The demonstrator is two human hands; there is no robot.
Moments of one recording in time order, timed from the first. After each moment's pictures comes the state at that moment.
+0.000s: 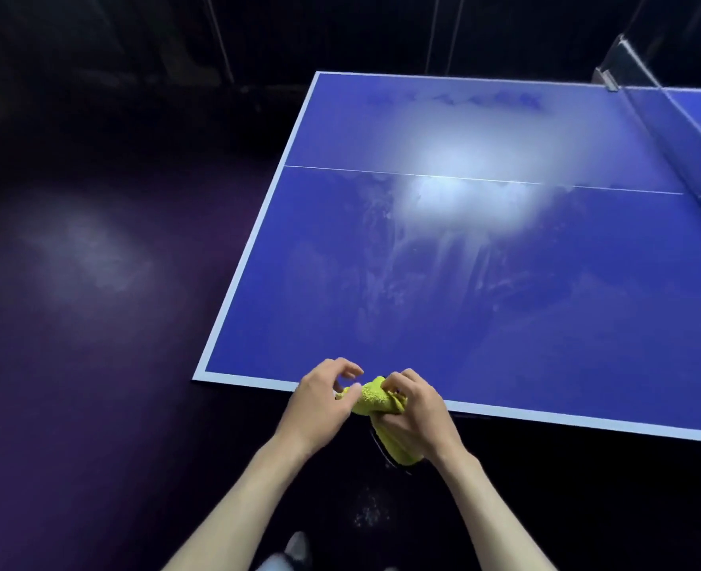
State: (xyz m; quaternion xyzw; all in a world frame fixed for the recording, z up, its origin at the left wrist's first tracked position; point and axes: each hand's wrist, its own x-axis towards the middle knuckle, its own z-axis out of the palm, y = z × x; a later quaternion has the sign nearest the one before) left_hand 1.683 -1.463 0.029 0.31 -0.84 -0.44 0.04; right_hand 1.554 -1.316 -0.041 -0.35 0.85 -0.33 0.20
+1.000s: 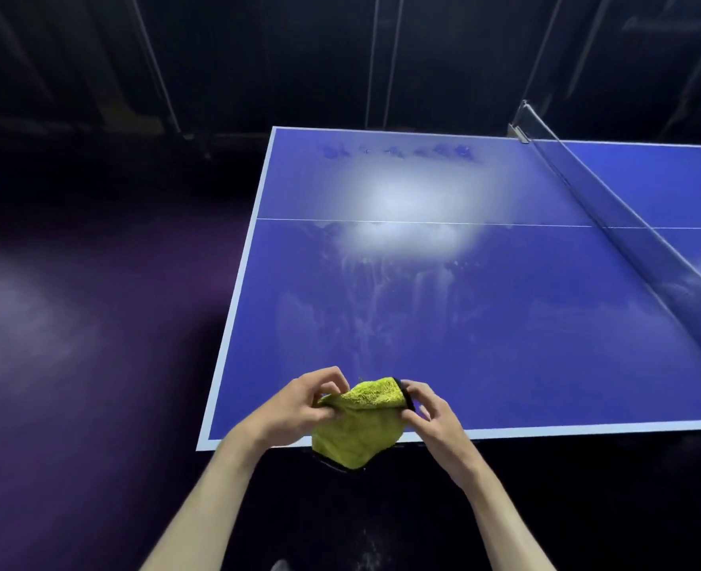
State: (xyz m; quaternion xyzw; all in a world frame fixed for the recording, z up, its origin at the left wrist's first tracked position) left_hand 1.693 -1.592 0.101 0.08 -0.79 -0.59 -0.11; right_hand 1.580 -1.350 0.069 -0.21 0.75 -0.55 0.30
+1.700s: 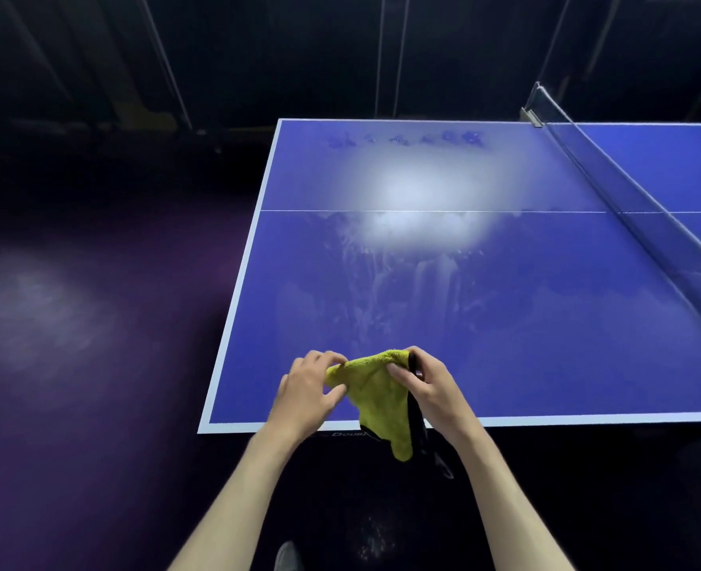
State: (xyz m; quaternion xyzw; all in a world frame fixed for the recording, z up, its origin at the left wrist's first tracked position) left_hand 1.674 -1.545 0.067 0.23 -0.91 -0.35 0.01; right_hand 1.551 -1.352 0.088 -0.25 0.74 -0.56 0.26
